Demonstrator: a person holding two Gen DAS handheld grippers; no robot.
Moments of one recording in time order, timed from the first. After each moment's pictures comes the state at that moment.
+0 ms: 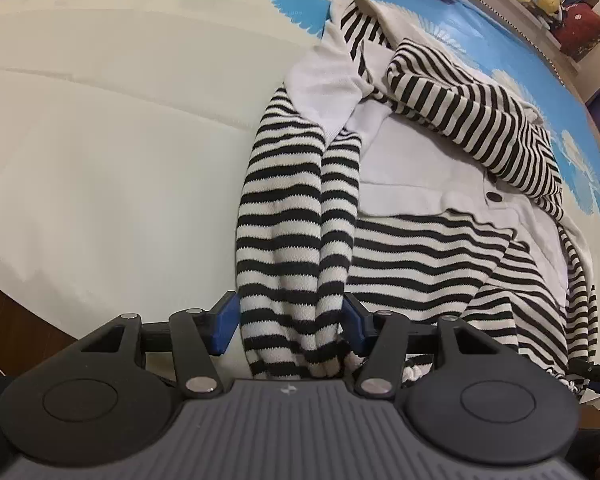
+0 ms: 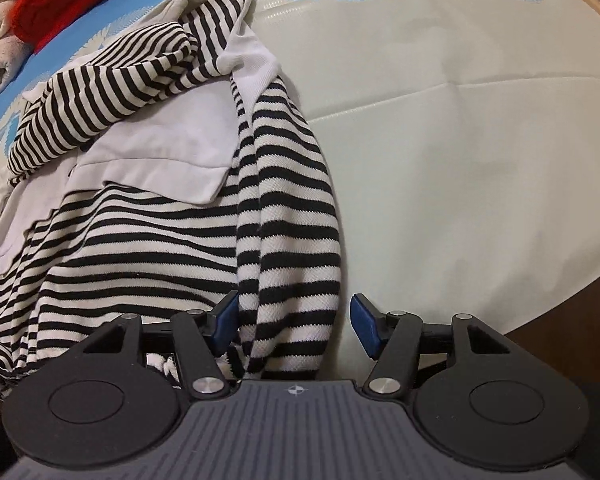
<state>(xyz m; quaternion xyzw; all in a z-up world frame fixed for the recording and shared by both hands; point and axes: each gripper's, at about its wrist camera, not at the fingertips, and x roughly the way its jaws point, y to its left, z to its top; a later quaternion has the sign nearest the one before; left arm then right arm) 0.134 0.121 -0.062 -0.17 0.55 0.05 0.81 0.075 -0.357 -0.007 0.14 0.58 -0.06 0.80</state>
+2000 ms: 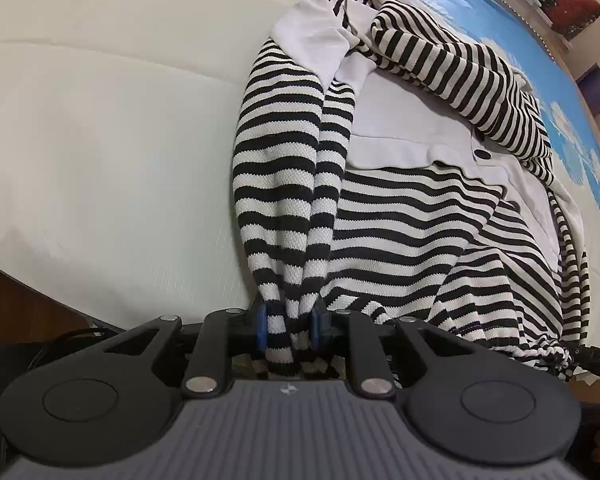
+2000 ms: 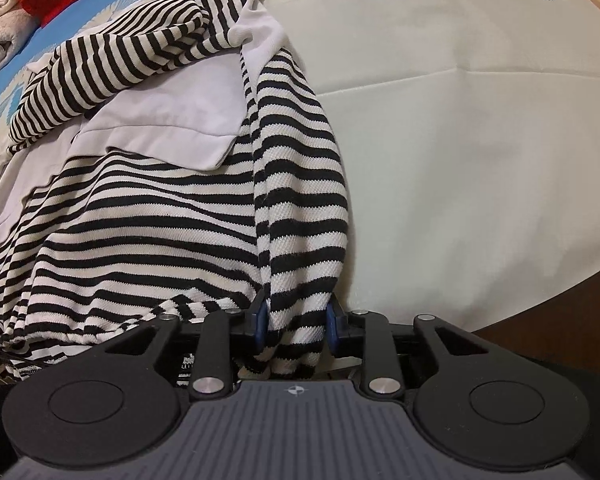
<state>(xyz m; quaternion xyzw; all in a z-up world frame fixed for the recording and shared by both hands) 0.123 0.114 -0.078 -0.17 0.58 0.01 0.80 0.068 -0.352 -0.010 0.12 0.59 -0.05 0.79</state>
